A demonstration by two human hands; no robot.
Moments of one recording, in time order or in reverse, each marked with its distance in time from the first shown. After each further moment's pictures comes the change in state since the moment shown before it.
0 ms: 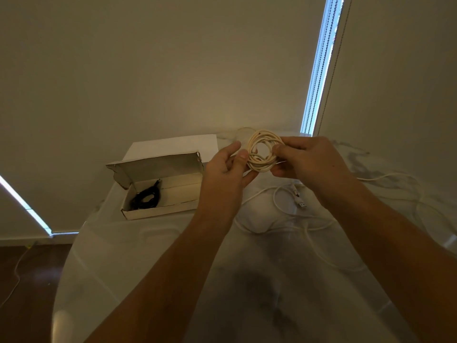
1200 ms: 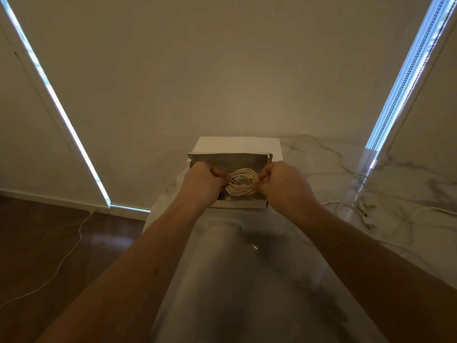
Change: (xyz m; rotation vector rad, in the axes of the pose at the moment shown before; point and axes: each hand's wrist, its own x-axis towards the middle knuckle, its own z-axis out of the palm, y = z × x) left_hand 0.035 0.009 -0.171 0.685 0.236 -0.181; right_hand 0.003 0.020 0.149 -0.824 -0.218 -0.177
